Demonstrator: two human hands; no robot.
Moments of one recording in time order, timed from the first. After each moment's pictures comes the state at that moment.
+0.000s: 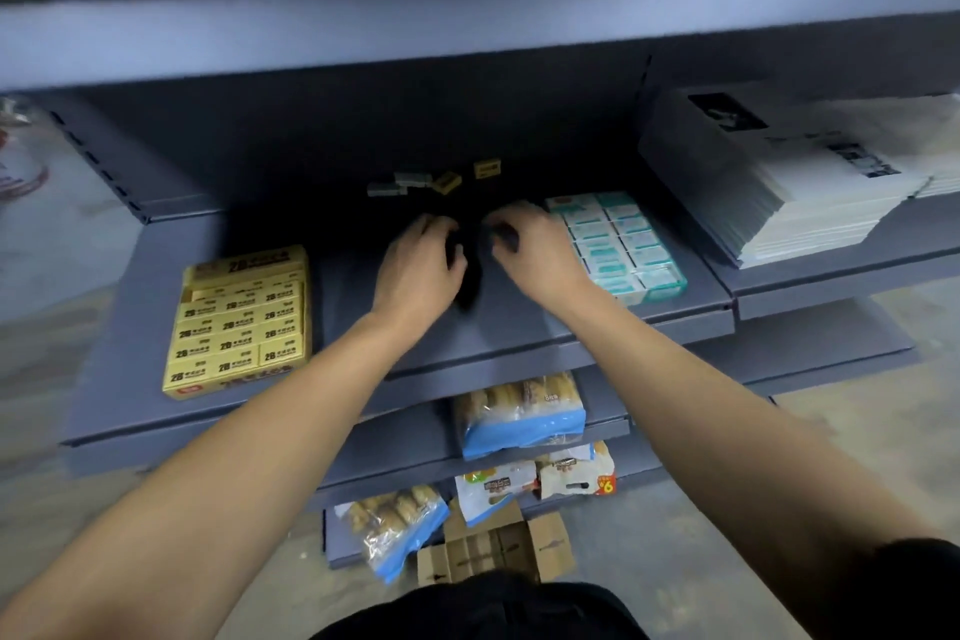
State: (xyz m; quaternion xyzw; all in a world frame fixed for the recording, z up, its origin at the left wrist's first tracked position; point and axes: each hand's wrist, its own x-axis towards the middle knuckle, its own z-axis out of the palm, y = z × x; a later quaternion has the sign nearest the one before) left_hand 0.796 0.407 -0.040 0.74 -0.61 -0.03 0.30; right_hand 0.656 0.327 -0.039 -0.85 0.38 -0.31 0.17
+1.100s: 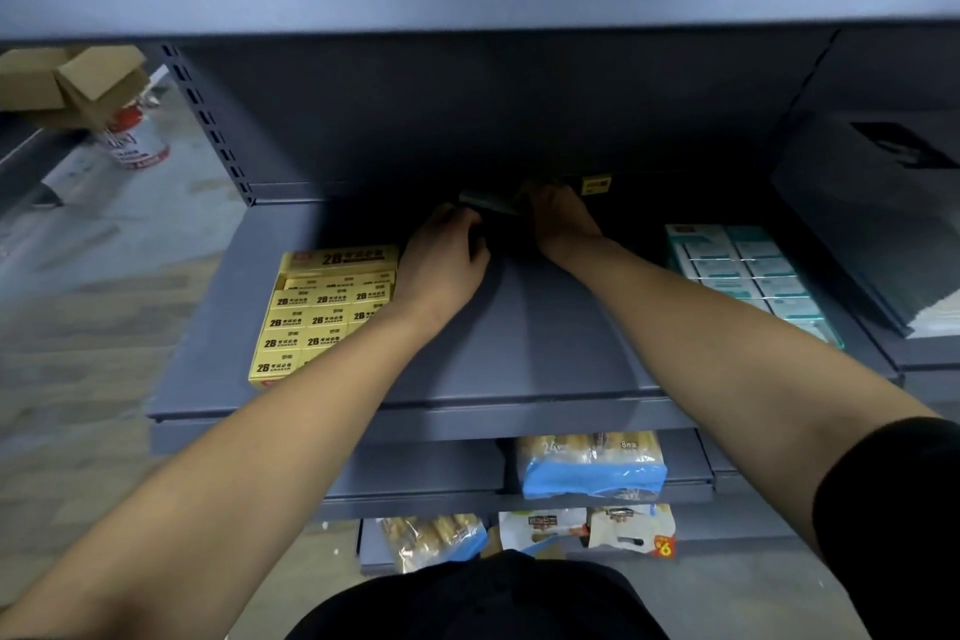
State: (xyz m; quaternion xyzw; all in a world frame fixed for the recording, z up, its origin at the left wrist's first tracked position) left_hand 0.876 0.401 -0.047 0.78 -0.56 0.02 0.27; right_hand 0.777 0.252 -0.050 -0.90 0.41 -0.11 0.10
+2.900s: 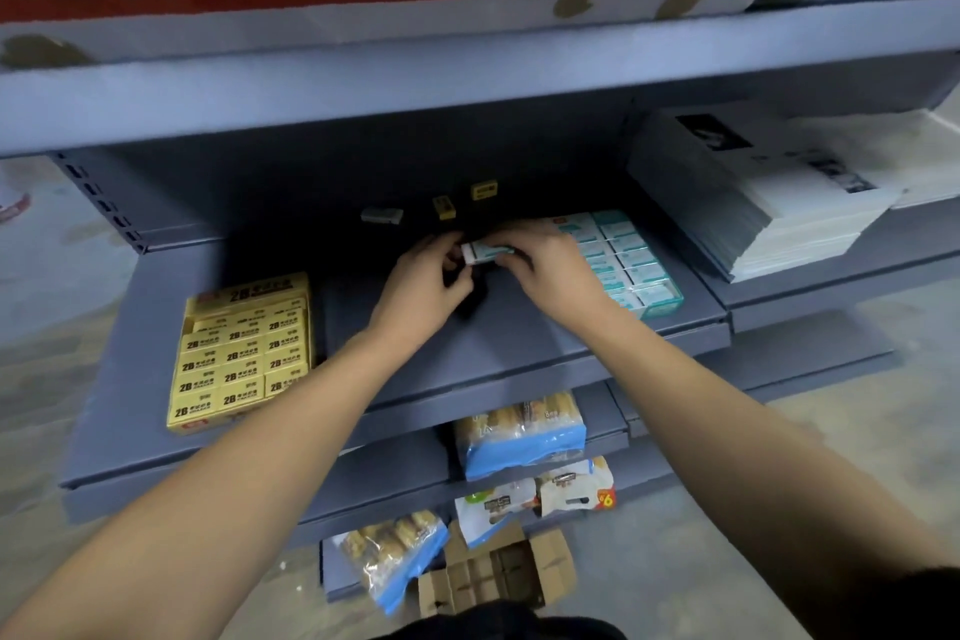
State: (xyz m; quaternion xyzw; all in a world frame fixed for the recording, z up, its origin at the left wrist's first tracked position) left_hand 0.806 0.396 -0.040 0.66 -0.64 -0.13 0.37; right_hand 0.635 0.323 -0.029 -0.88 0.33 -0.32 0.13
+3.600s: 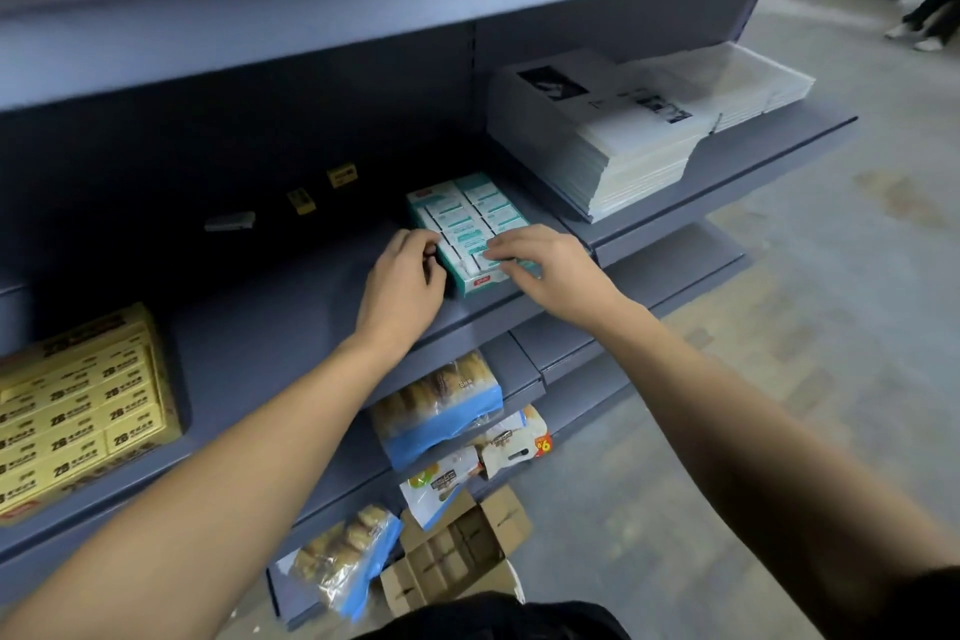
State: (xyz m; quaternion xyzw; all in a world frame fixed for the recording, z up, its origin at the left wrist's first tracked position) left_hand 0.701 0.379 -0.055 0.61 -0.68 -0.12 0.37; right_hand 0.495 0.349 -0.040 -0.87 0.40 -0.28 0.10
